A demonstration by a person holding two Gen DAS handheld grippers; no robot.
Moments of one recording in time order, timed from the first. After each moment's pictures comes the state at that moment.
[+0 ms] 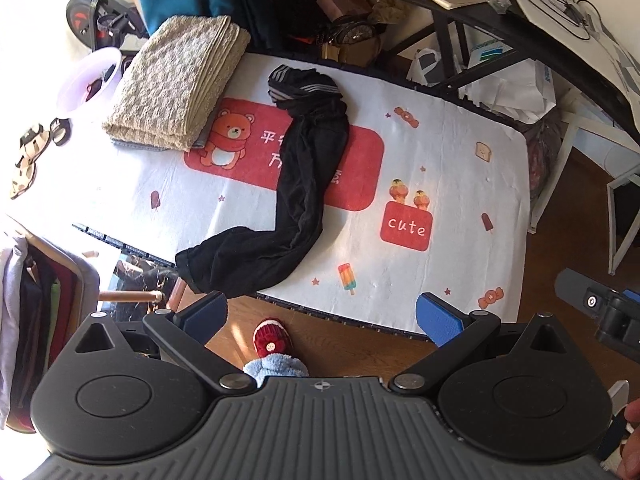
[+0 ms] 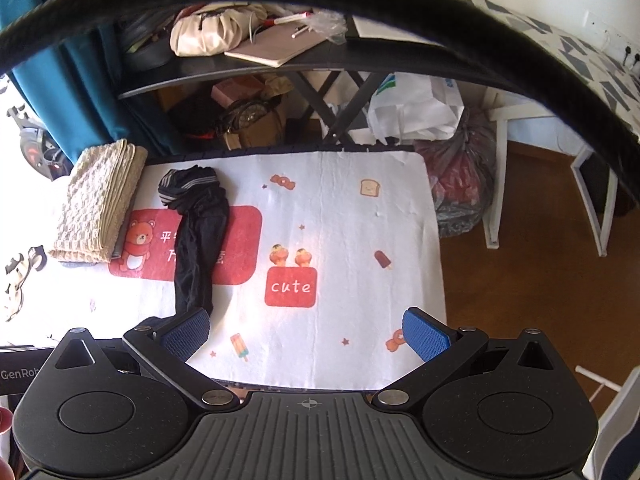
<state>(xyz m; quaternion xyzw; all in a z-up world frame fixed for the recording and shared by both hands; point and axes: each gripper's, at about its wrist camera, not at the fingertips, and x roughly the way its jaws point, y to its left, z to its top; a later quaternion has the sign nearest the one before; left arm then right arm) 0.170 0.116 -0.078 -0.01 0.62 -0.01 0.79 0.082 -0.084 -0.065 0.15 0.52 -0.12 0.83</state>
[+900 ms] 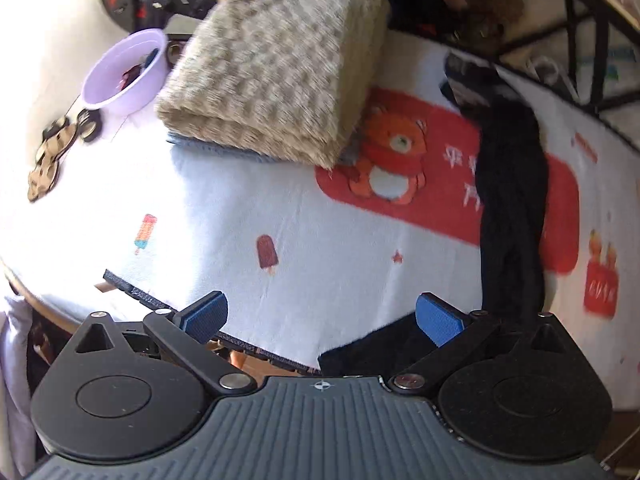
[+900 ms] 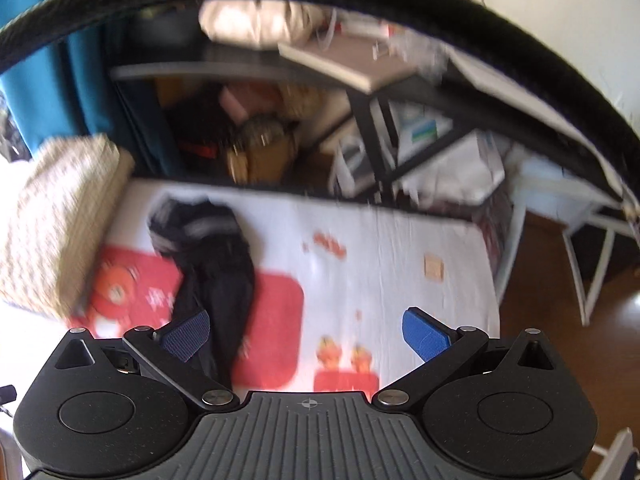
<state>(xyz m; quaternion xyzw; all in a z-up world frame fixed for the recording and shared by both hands) 0.283 0.303 -0.263 0.03 0.61 0.02 0.79 0.296 0.026 -0.174 0.05 0.52 -0.17 0.84</state>
